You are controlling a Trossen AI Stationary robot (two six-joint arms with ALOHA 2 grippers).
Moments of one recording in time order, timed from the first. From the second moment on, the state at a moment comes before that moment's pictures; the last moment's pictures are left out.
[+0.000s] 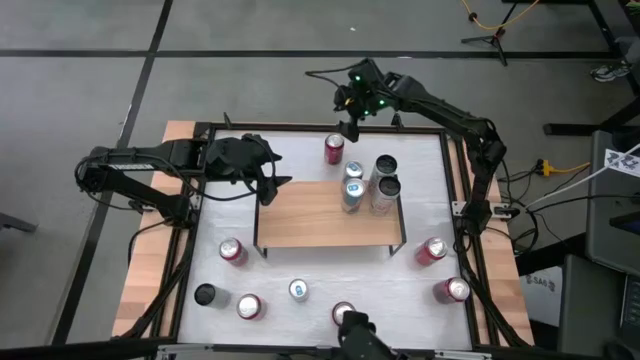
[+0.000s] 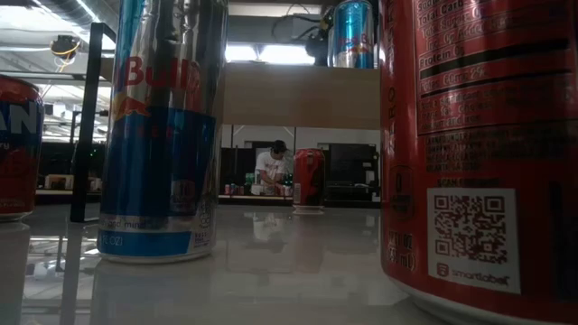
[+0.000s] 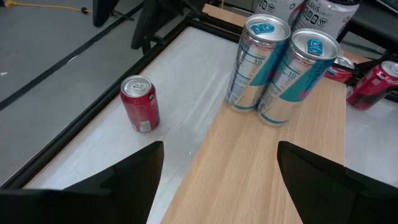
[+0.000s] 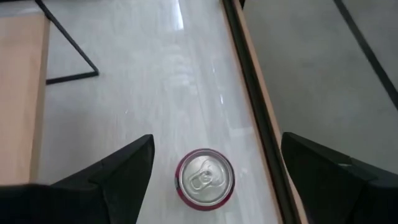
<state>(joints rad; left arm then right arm) 0.02 1.18 1.29 -0.73 -0.35 -0.35 -0.61 1.89 1.87 -0.81 -0.33 -0.37</state>
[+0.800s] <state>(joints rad) 0.01 1.18 1.29 -0.74 -0.30 -0.36 -0.59 2.02 1.87 -0.86 -0.31 -0.37</state>
